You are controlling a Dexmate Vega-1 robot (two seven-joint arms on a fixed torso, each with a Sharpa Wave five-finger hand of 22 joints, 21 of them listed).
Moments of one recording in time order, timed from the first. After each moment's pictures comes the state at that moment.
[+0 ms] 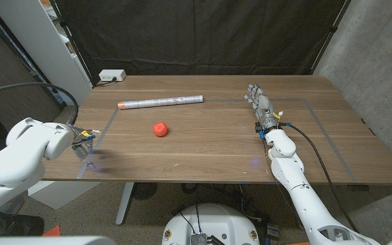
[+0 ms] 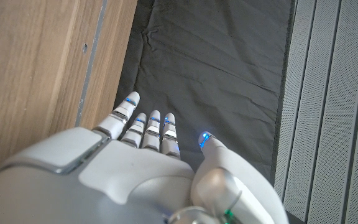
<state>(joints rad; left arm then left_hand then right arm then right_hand) 1.62 0.99 -0.30 -2.30 1.19 0.33 -1.08 1.03 0.01 0.41 -0.15 0.17 0.46 -0.07 0.27 0.19 0.20 -0.13 0.32 0.28 0.12 -0.04 0.26 0.21 0.08 0.05 0.50 0.19 -0.97 -0.08 -0.06 -1.36 0.21 0.31 0.12 0.15 0.14 0.36 0.13 0.26 0.23 0.02 0.19 0.18 0.18 0.04 0.20 0.19 0.07 -0.04 0.19 0.18 0.27 -0.04 0.19 0.17</state>
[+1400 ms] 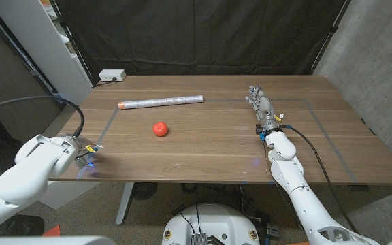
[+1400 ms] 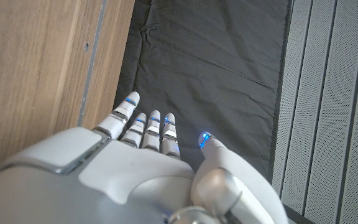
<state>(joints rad) 1.71 1.00 -0.26 -2.28 1.32 0.35 -0.99 1.03 0.02 0.37 -0.14 0.17 0.47 -0.04 0.24 0.19 0.22 -0.14 0.33 0.29 0.13 -0.04 0.26 0.21 0.08 0.04 0.50 0.19 -0.97 -0.08 -0.06 -1.32 0.23 0.36 0.12 0.14 0.13 0.37 0.13 0.26 0.24 0.02 0.19 0.18 0.19 0.04 0.20 0.19 0.07 -0.04 0.19 0.18 0.27 -0.04 0.19 0.17</state>
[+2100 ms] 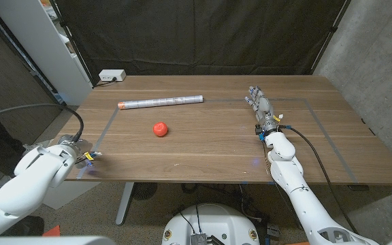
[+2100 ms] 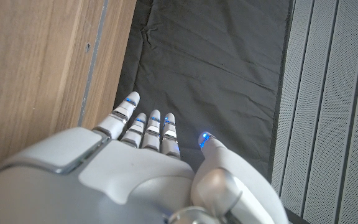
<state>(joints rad) 1.76 0.98 -0.25 -2.23 1.38 0.35 -0.82 0.99 0.03 0.33 -0.12 0.17 0.49 -0.01 0.24 0.19 0.26 -0.13 0.34 0.30 0.16 -0.04 0.26 0.22 0.10 0.05 0.50 0.19 -0.98 -0.08 -0.07 -1.33 0.22 0.36 0.11 0.14 0.13 0.37 0.13 0.26 0.24 0.02 0.19 0.18 0.19 0.04 0.20 0.19 0.07 -0.04 0.19 0.18 0.27 -0.04 0.19 0.17</state>
